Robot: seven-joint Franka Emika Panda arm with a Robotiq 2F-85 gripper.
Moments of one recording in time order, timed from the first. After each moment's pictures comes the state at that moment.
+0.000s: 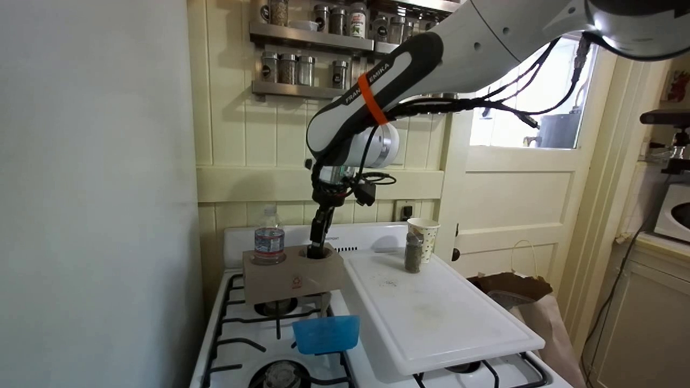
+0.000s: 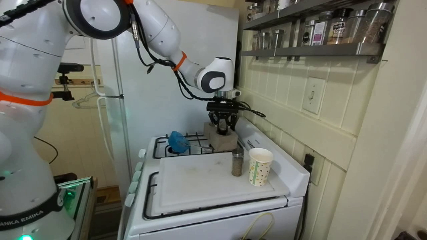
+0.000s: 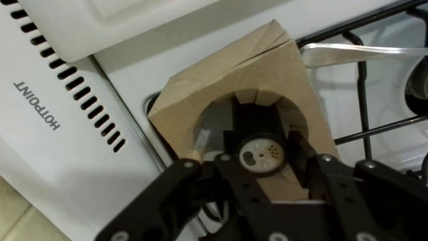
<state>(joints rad) 0.07 0.43 0.18 -1.81 0.02 2.39 -0.77</state>
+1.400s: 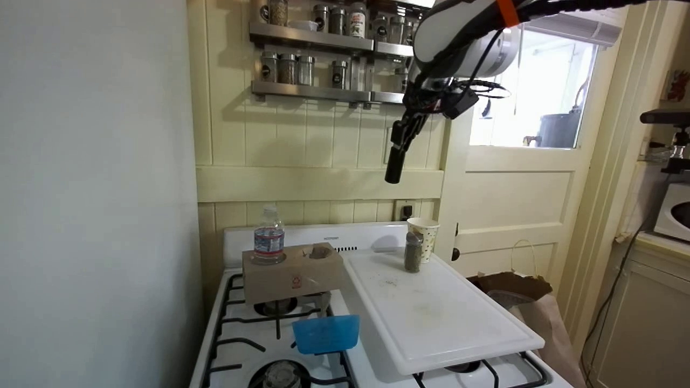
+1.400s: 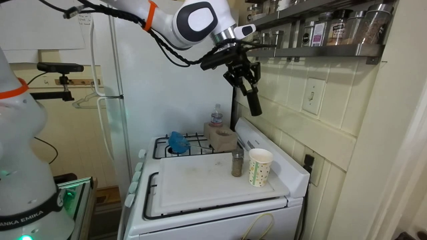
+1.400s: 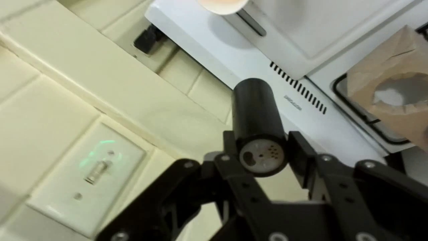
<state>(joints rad) -0.02 -0.12 -0.03 -2.10 -0.13 2.52 -0.43</state>
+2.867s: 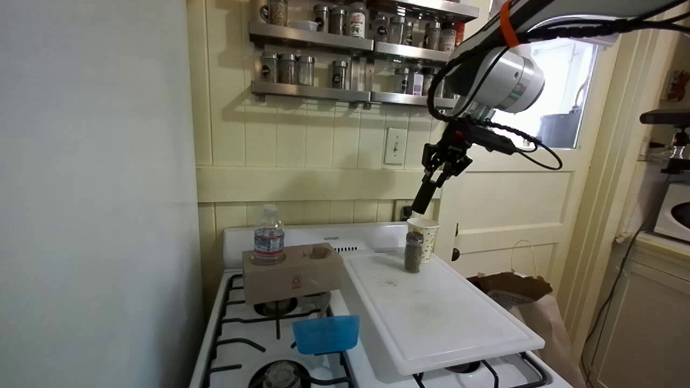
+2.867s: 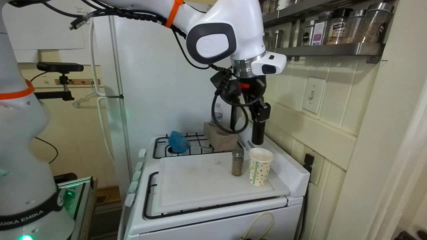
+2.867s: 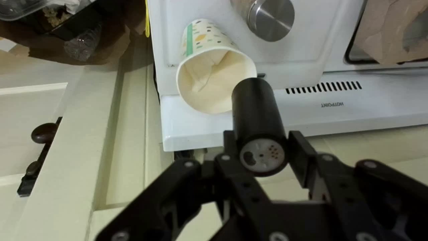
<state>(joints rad) -0.09 -0.01 -0.18 -2.08 0.32 2.40 -0.28</state>
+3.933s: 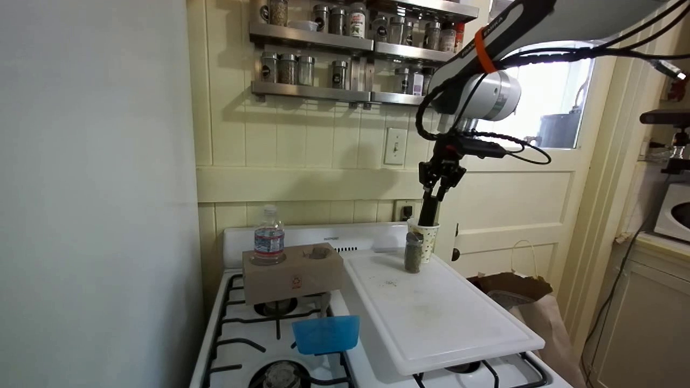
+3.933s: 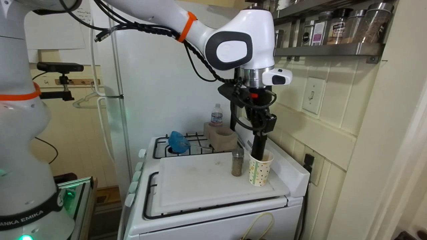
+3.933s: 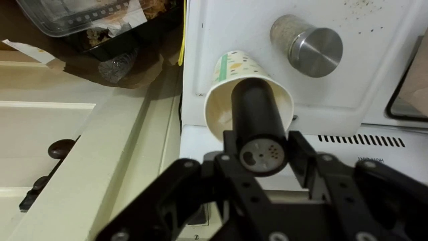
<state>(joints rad) -0.10 0.12 -0.16 -1.96 0.12 2.28 -0.22</state>
